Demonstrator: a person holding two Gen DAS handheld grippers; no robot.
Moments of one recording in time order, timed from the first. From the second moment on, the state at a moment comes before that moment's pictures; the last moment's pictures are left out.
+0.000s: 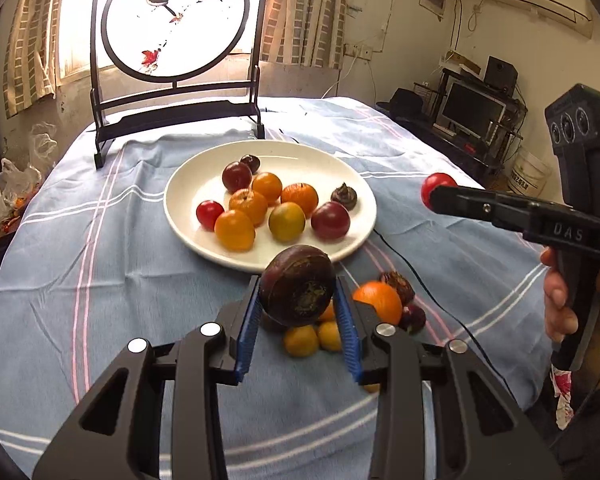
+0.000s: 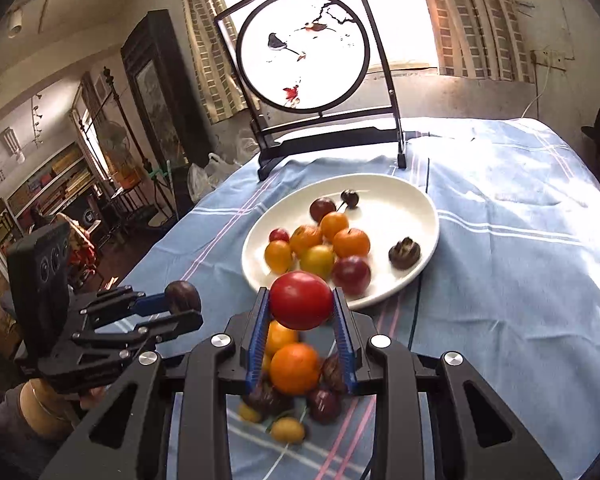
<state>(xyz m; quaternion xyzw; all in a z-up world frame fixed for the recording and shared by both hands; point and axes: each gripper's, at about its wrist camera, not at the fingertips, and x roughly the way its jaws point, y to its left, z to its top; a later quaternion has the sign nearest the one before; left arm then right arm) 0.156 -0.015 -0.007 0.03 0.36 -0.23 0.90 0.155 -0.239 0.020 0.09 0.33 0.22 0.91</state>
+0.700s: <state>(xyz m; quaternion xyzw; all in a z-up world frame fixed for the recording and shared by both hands) 0.236 -0.015 -0.003 -0.03 0.37 -0.19 0.91 0.224 -0.246 -0.001 0.11 0.33 0.17 0.92</state>
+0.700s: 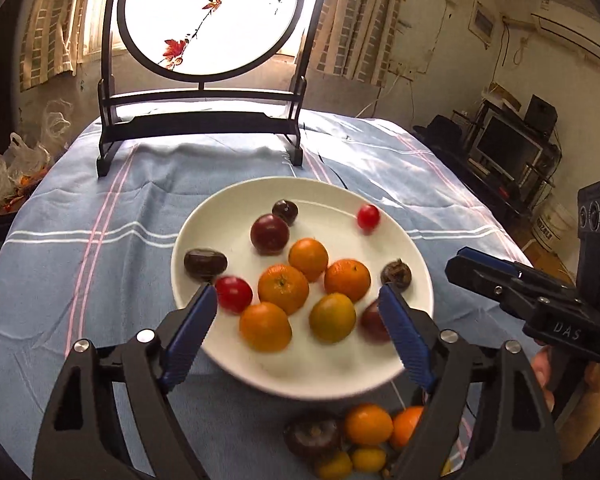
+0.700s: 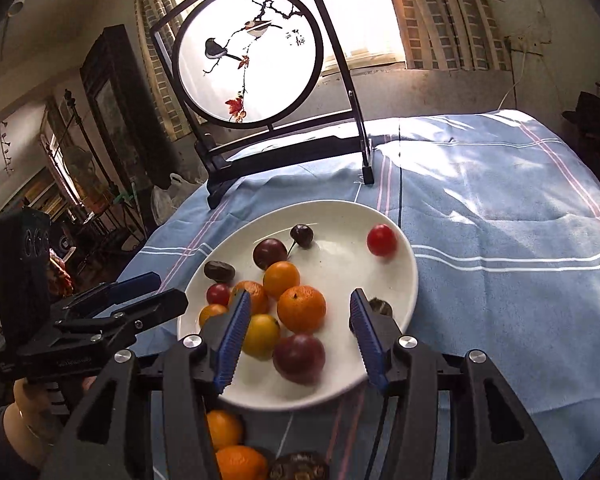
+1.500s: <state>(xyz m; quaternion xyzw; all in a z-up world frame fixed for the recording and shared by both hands) 0.159 -0.035 -0.075 0.07 0.45 -0.20 0.87 0.118 -0.279 -0.051 0.18 0.33 0.20 0.91</state>
